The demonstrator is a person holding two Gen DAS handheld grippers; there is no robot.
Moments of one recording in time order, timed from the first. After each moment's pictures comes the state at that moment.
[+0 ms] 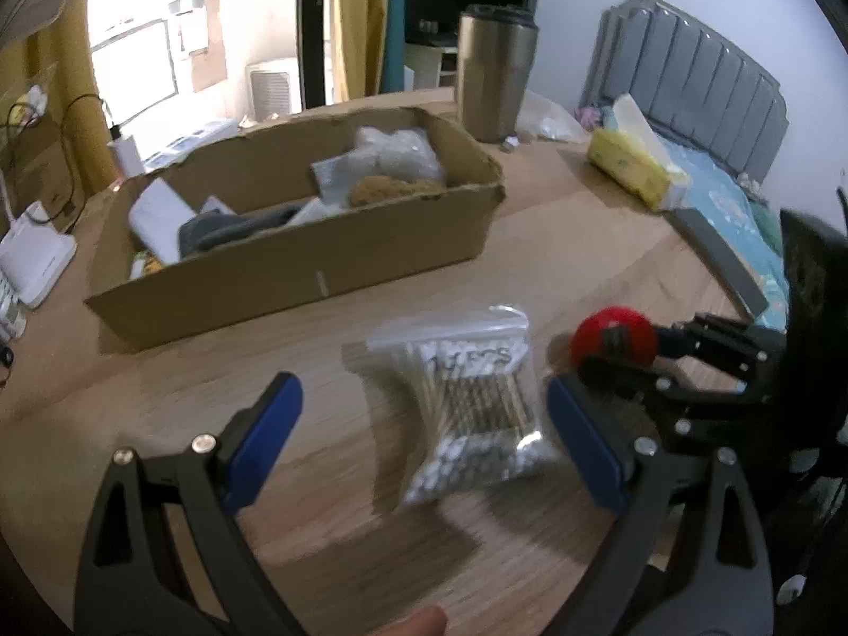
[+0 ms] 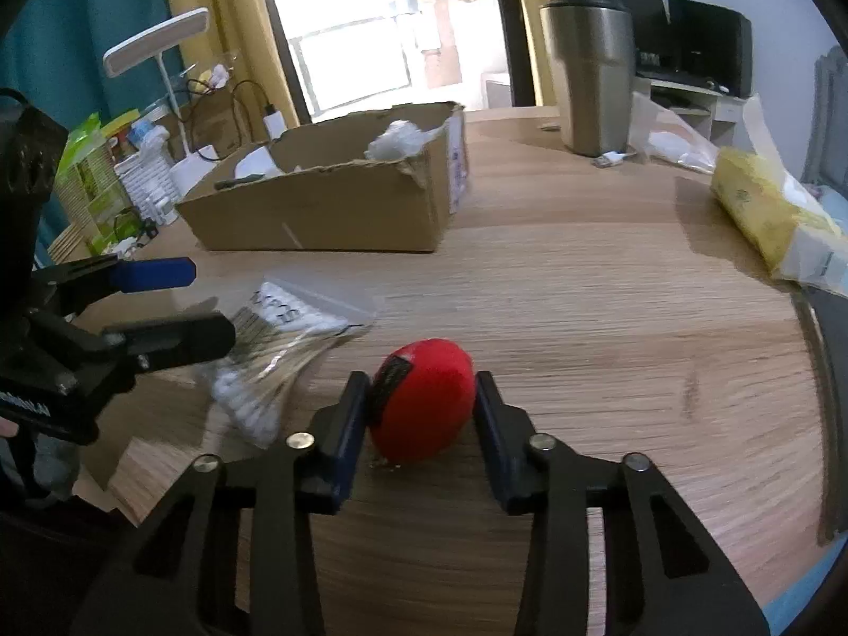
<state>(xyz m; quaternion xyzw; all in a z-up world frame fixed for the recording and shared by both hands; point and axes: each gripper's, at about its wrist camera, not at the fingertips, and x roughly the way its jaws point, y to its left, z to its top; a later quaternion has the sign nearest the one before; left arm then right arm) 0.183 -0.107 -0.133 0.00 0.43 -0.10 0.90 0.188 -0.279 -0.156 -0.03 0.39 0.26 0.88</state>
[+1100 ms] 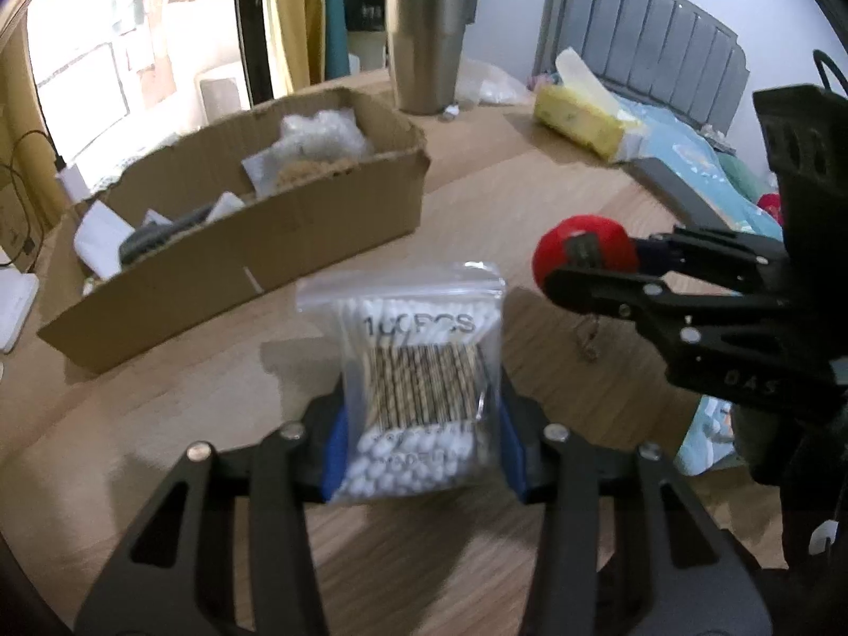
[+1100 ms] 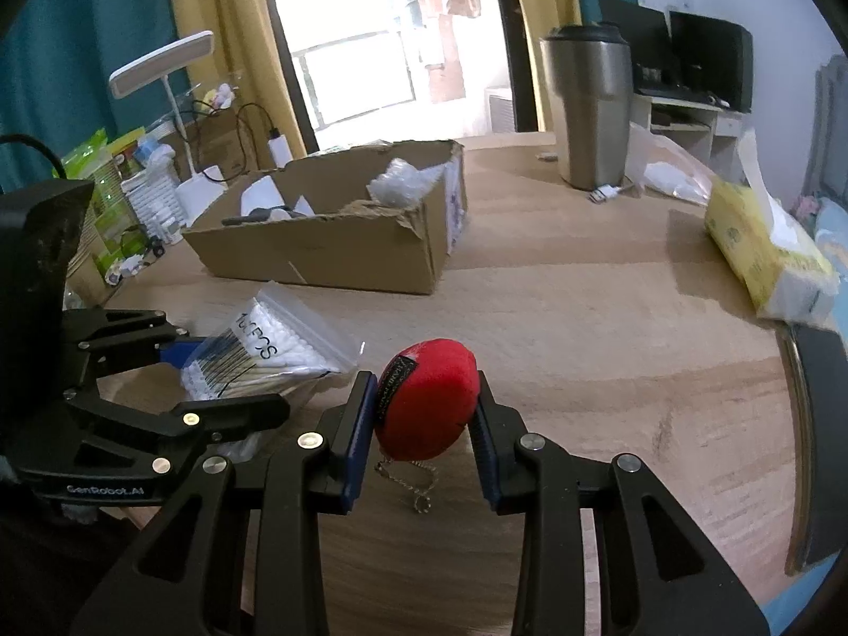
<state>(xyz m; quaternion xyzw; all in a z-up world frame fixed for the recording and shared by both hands) 0.182 -0.134 -0.143 0.04 0.44 -0.16 0.88 0.192 -0.278 -0.132 -0.03 0.37 0.27 0.89</state>
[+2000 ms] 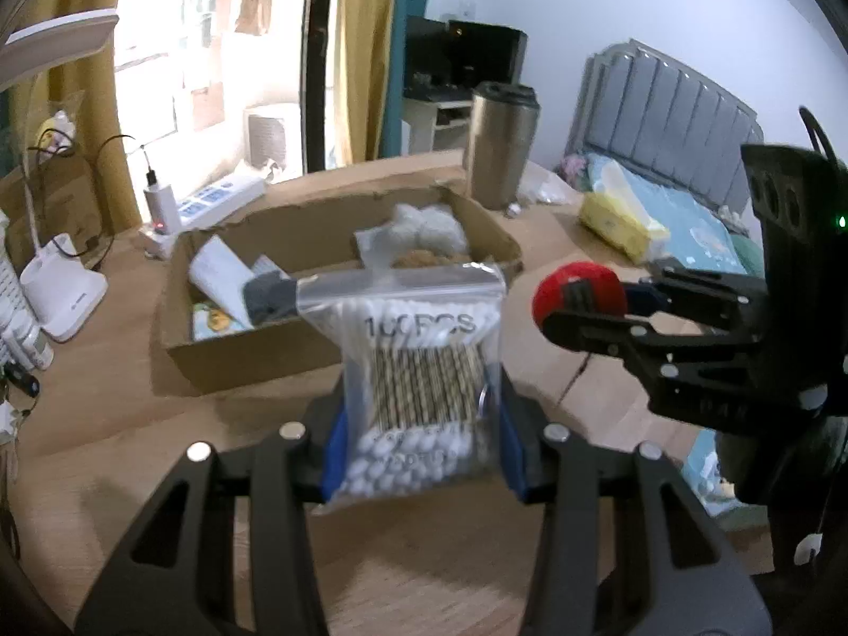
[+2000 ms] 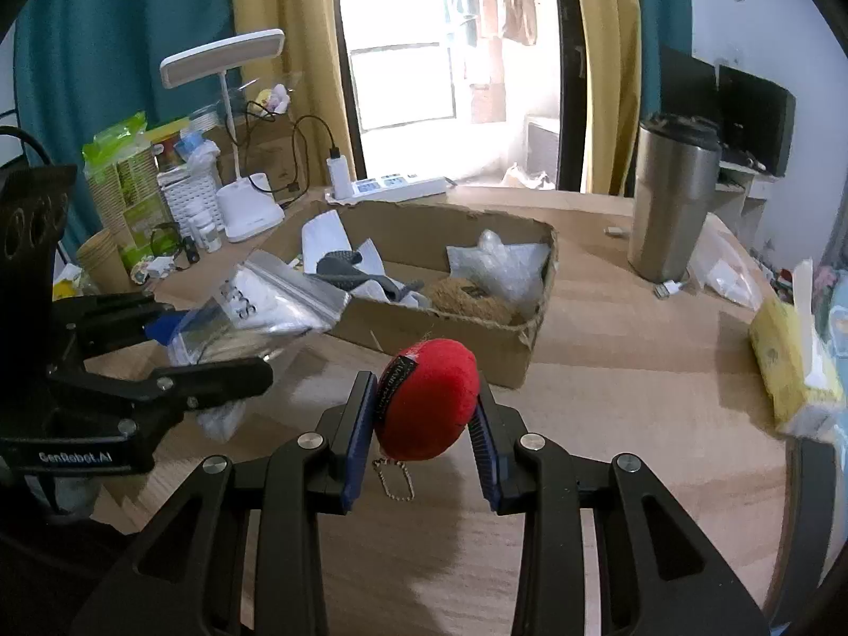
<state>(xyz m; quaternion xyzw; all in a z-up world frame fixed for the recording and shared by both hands) 0.162 -0.060 -0.092 -0.02 0.36 -0.12 0.92 0.198 -0.214 -0.091 -0.08 0.33 0.31 0.89</state>
